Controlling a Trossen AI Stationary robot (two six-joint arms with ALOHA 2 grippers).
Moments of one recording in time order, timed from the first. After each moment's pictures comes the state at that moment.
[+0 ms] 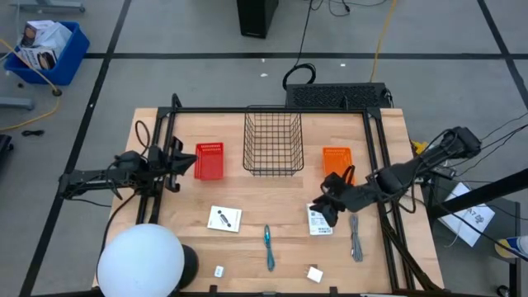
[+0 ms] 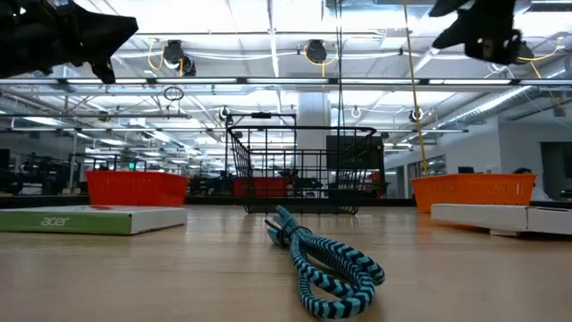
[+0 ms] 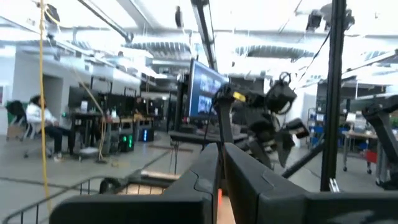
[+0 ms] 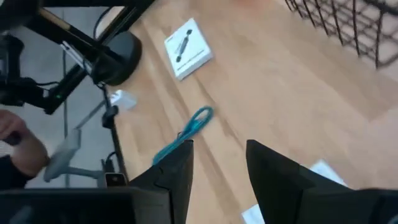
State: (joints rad) left arm 0.10 0.05 0.01 0.43 0.00 -0.08; right arm 0.48 1.12 0.86 -0.49 0.31 1.09
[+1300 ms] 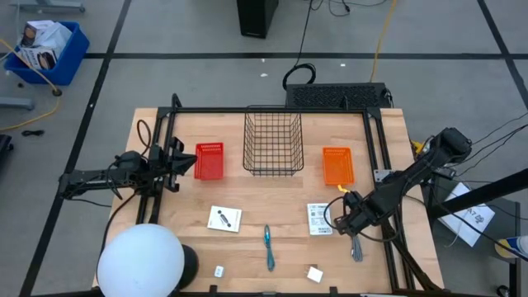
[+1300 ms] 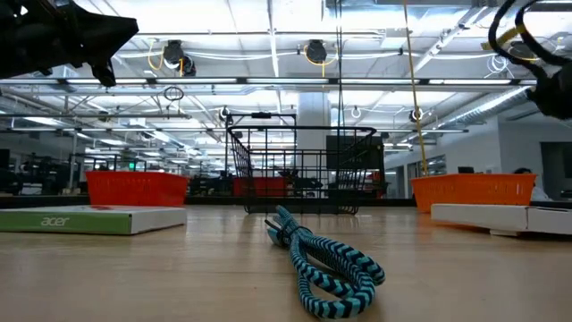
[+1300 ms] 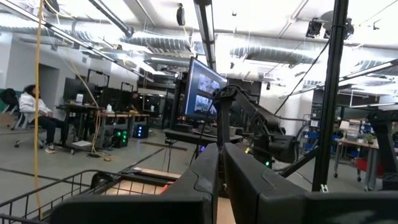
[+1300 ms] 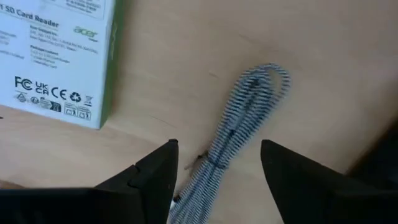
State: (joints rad) left arm 0.10 0.05 0.01 0.41 0.00 -0.14; right arm 0.65 1.28 0.68 -0.87 -0.10 1.88
